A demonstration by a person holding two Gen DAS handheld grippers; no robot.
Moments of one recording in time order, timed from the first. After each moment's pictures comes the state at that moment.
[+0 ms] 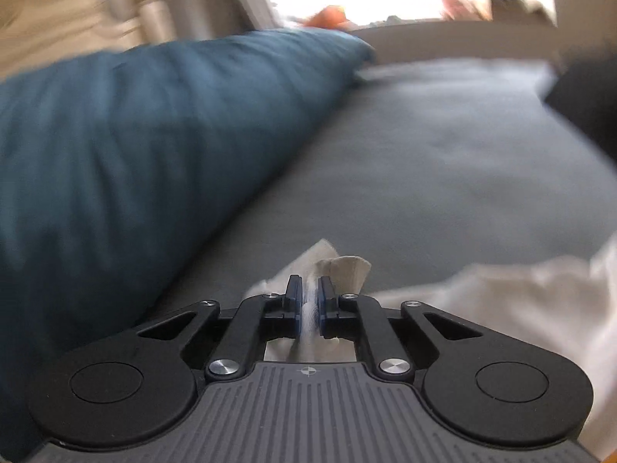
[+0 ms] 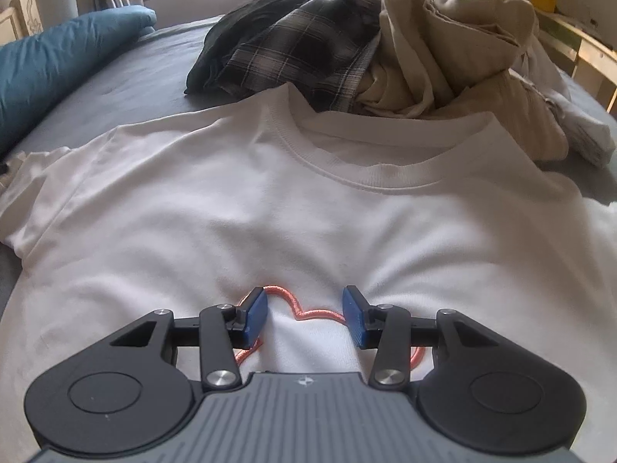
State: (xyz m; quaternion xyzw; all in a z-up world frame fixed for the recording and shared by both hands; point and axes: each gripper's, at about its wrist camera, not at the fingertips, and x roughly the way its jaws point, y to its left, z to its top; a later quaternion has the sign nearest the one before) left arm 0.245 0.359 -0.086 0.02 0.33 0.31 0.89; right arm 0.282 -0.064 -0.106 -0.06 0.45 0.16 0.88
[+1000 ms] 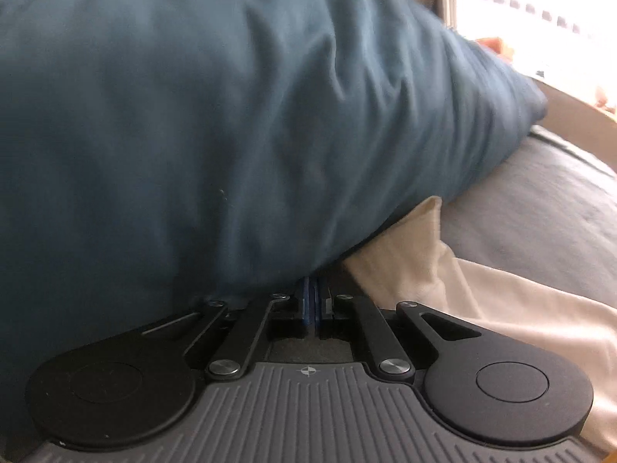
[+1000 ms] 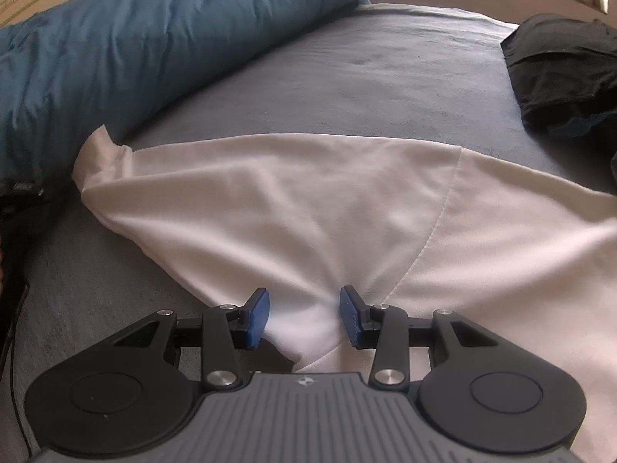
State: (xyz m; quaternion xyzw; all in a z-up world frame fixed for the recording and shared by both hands) left arm 0.053 0.444 -0.067 -0.17 0.29 0.44 0.83; right arm 0.277 0.171 -0.116 -0.09 0.45 0.41 0.79
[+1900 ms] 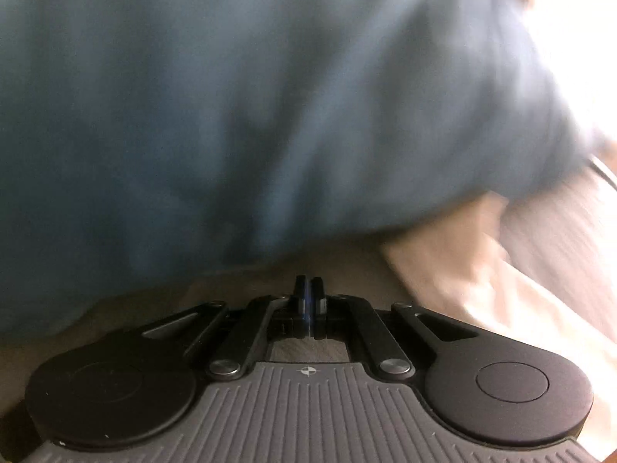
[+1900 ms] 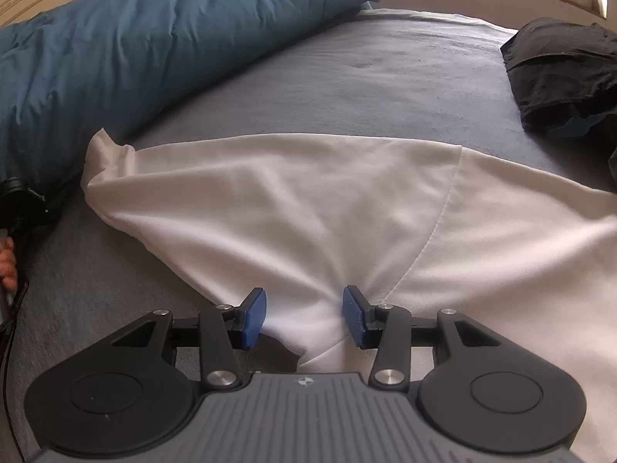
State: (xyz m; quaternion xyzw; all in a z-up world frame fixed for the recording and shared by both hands) left arm 0.020 0.437 -0.083 -0.25 0.29 0.50 0.77; right arm 0.272 0.169 -0.116 -0.09 0.44 0.41 0.80
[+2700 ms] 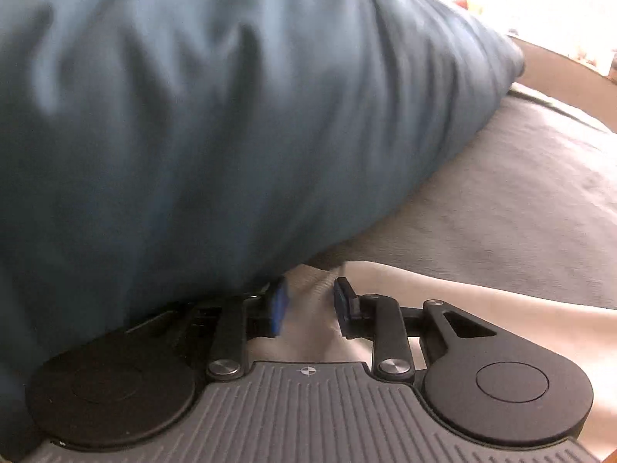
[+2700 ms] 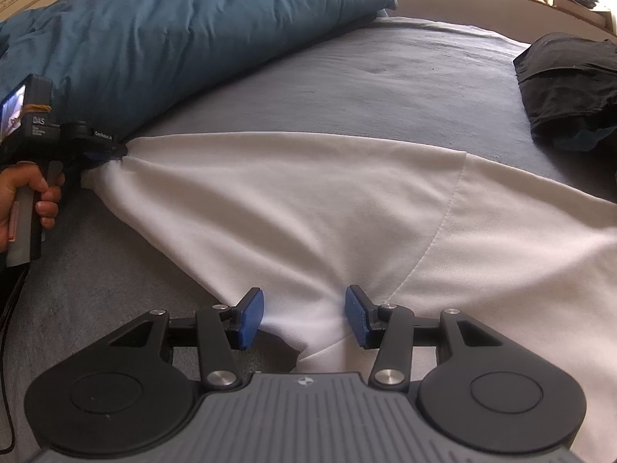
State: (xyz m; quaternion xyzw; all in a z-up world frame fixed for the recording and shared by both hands) left arm 0.091 0.450 -0.079 -0.14 0.34 0.41 0.84; right arm 0.267 0.170 -0.120 -0.10 0.42 0.43 0.79
